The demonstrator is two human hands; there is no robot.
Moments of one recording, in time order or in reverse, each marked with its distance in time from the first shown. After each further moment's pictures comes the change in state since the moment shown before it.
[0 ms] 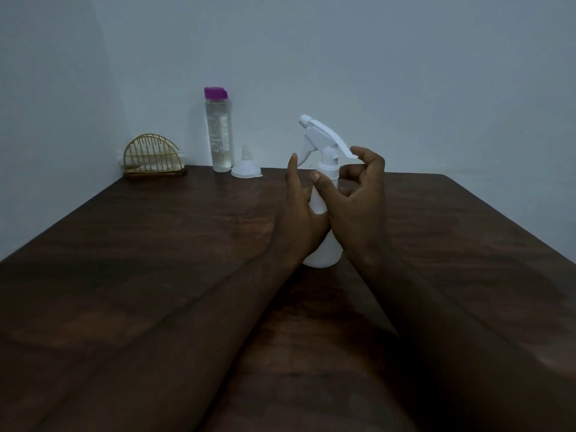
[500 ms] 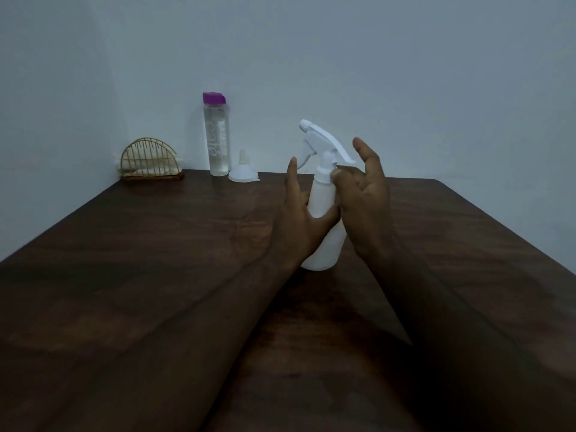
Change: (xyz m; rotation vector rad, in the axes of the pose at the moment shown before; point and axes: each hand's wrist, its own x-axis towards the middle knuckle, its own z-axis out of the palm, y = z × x) left_hand -0.003 0.005 -0.004 0.027 0.006 0.028; right_hand 0.009 -0.010 -0.013 0.097 -0.092 0.061
